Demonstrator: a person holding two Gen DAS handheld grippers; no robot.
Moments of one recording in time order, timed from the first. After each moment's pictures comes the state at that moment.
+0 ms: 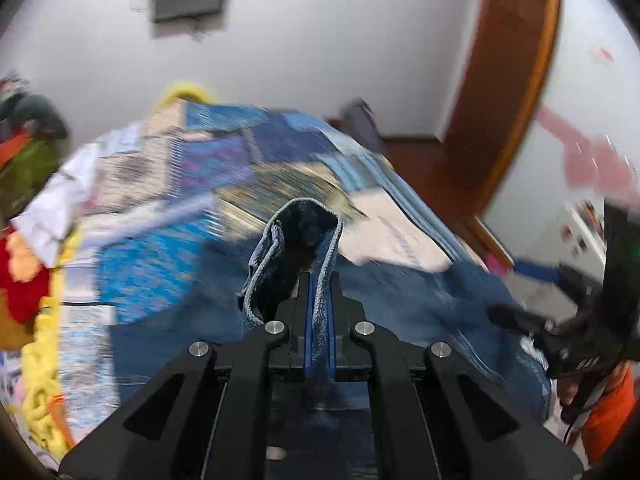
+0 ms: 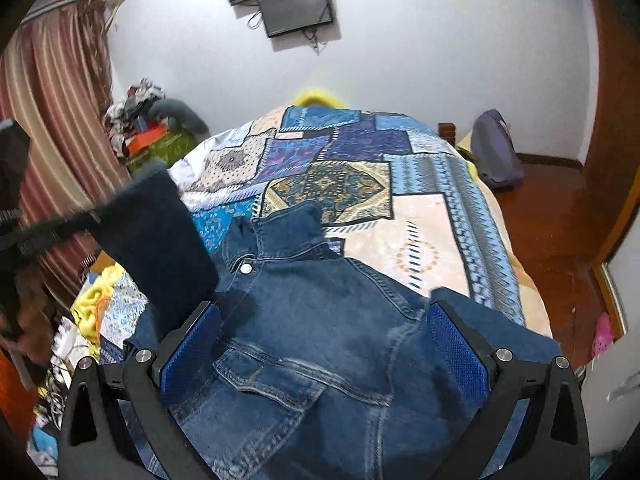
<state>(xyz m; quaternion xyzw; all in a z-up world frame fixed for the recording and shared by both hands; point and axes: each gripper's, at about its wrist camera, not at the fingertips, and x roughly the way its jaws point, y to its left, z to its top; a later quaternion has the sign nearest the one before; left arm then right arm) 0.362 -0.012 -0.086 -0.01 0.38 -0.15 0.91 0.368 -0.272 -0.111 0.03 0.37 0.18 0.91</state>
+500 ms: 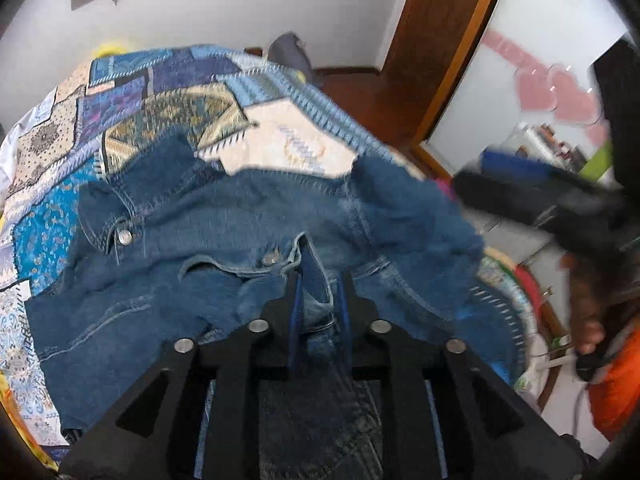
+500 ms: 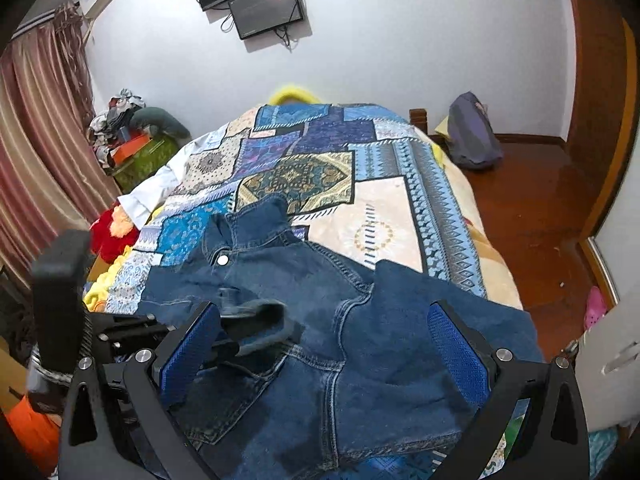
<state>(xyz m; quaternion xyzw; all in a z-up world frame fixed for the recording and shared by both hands) 0.340 -0.096 -0.141 0.02 0.45 -0.25 0.86 0.357 -0.310 -0.110 0.05 0.40 0.16 0.90</state>
